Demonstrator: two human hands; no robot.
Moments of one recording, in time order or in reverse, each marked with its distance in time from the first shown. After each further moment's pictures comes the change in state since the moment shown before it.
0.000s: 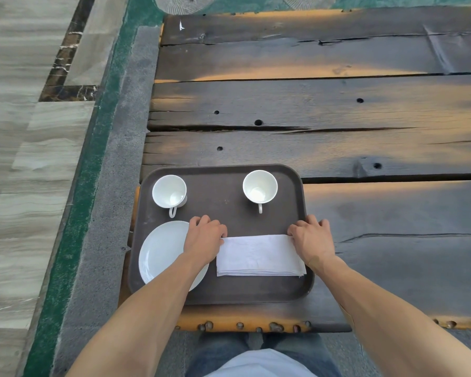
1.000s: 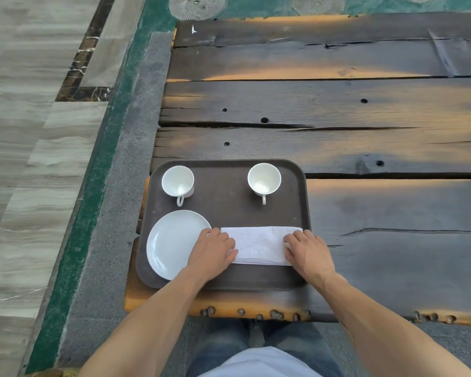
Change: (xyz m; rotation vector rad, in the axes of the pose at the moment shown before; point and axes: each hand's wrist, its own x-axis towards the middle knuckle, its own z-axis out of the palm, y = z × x) left_hand -0.057 0.018 0.019 0.009 0.090 0.132; right_hand -0.049 -0.016 0.021 0.158 0.073 -0.128
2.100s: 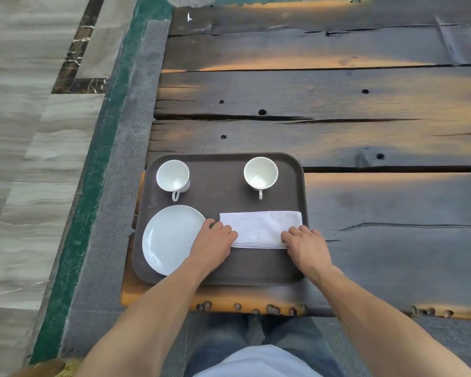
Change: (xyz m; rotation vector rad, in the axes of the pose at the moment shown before) left_hand 0.016 0.008 0.001 0.130 -0.050 0.071; right_hand 0.007 0.005 0.005 -0.098 -0.048 -0.004
